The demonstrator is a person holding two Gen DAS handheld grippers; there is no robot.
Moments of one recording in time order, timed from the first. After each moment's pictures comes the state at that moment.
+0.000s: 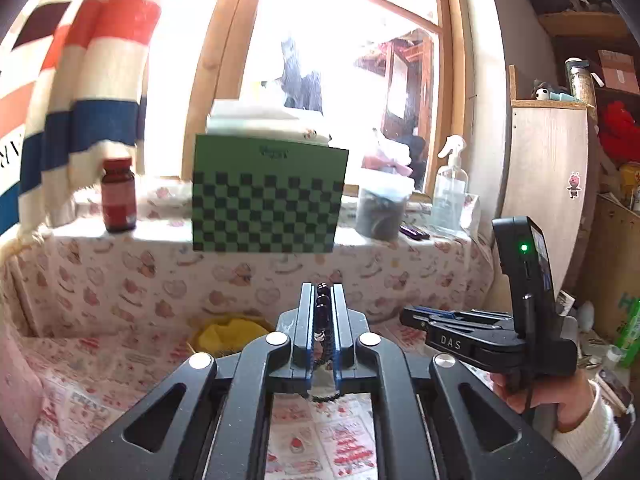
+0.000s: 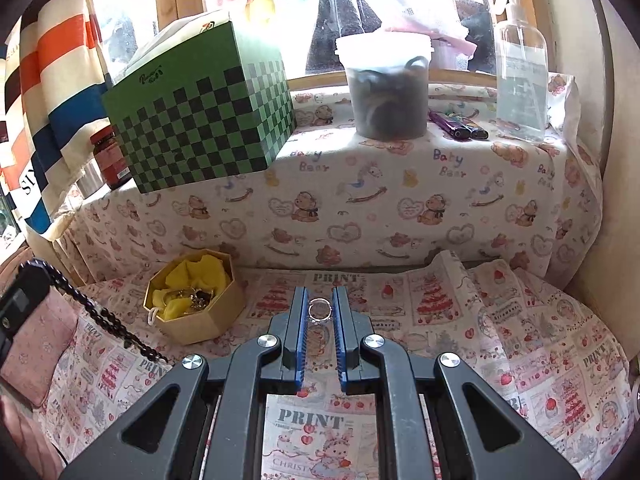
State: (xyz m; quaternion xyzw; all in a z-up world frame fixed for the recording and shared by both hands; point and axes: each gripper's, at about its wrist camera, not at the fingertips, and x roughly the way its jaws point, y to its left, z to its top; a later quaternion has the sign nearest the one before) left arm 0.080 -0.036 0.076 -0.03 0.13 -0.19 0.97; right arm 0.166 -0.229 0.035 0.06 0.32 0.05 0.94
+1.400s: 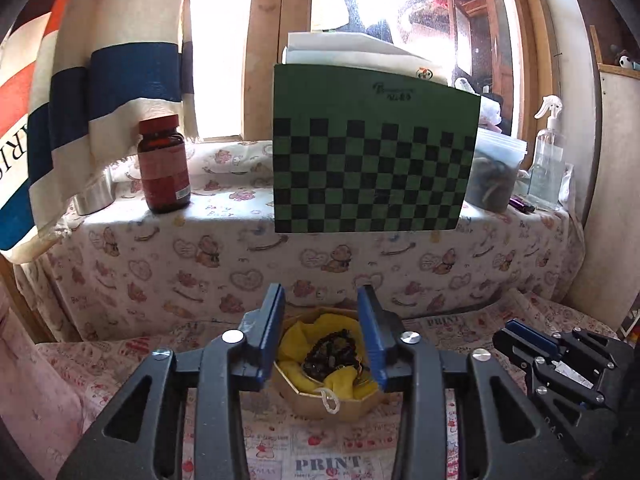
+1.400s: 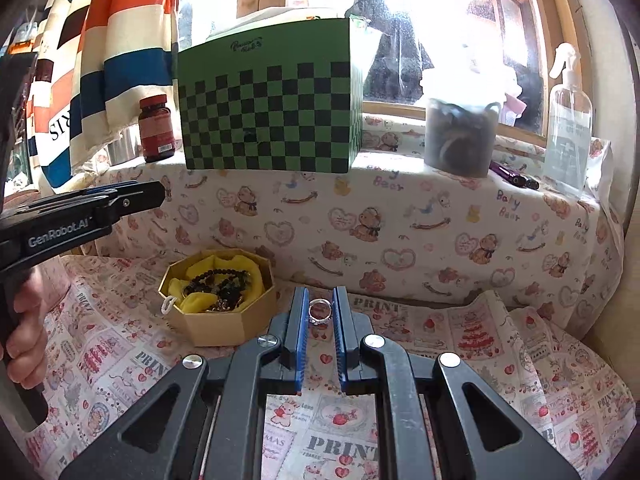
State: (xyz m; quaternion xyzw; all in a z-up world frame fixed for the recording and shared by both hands) left arm 0.167 -0.002 0.050 0.00 0.21 -0.08 0.97; right arm 0.157 -0.171 0.009 -0.03 0.24 0.08 0.97
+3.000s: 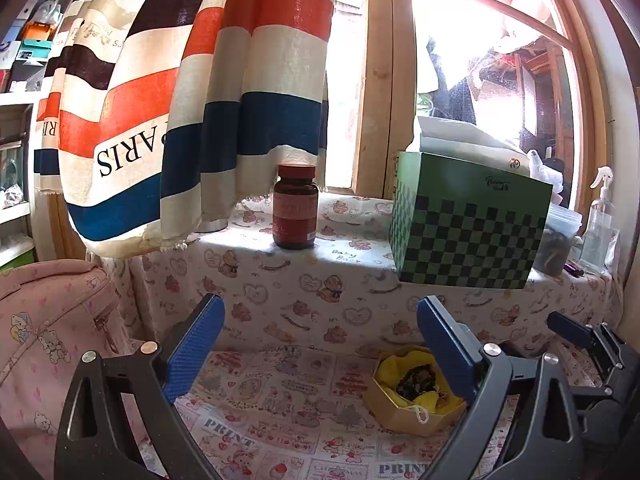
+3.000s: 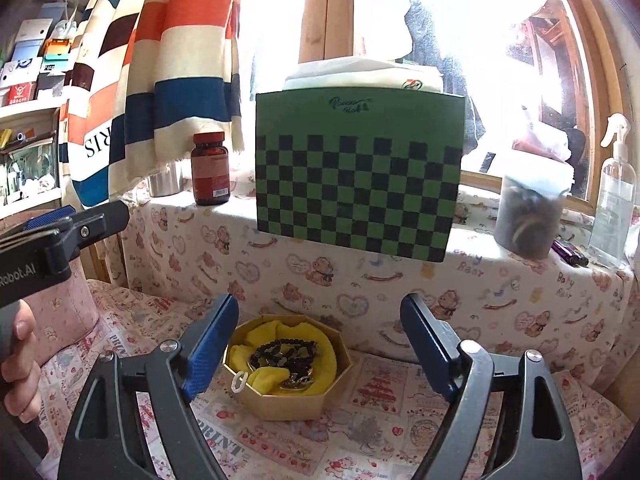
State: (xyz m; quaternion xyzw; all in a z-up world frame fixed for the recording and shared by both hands) left arm 0.130 0.071 0.073 -0.04 0.13 0.04 0.99; right arm 0.169 -0.113 0.045 -0.05 0.17 0.14 0.97
